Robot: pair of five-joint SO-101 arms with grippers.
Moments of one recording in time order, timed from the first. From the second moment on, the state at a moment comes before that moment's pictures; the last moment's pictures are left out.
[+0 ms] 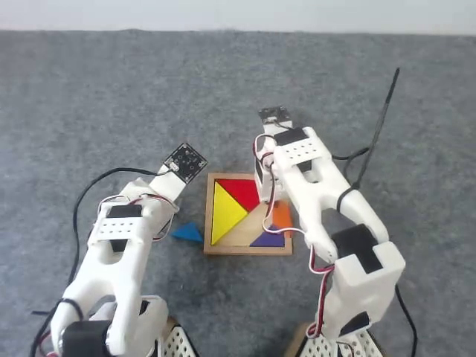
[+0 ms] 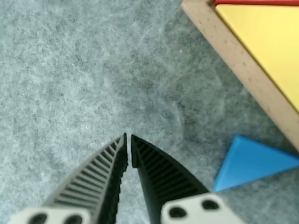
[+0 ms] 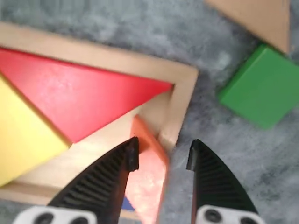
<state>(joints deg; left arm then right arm) -8.9 -25.2 68.0 35.2 -37.5 -24.5 16.2 11.7 72.1 -8.7</state>
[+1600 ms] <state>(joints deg) -8.8 -25.2 68.0 35.2 -37.5 -39.0 9.6 16.0 83.1 -0.2</state>
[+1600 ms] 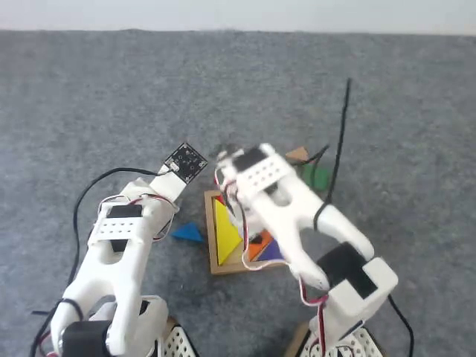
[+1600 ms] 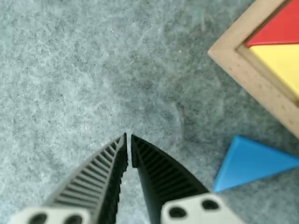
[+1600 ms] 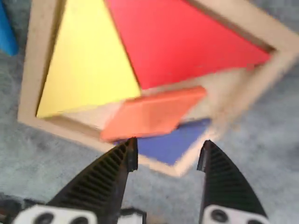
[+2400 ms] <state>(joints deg) -9.7 -25.2 68.0 34.5 -37.5 -42.0 11.7 20.1 71.4 2.1</state>
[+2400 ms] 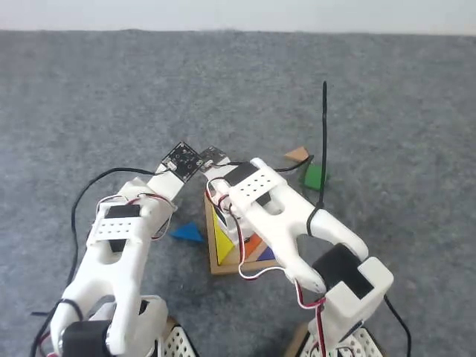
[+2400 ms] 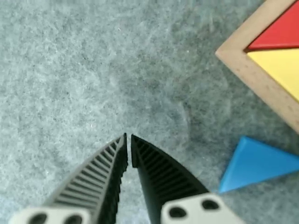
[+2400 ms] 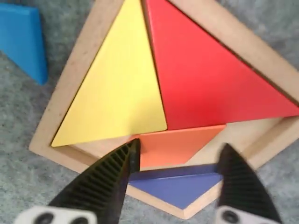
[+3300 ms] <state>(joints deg) -17.8 -53.9 83.0 24.5 -25.7 -46.2 7.7 18.6 76.8 -4.2</state>
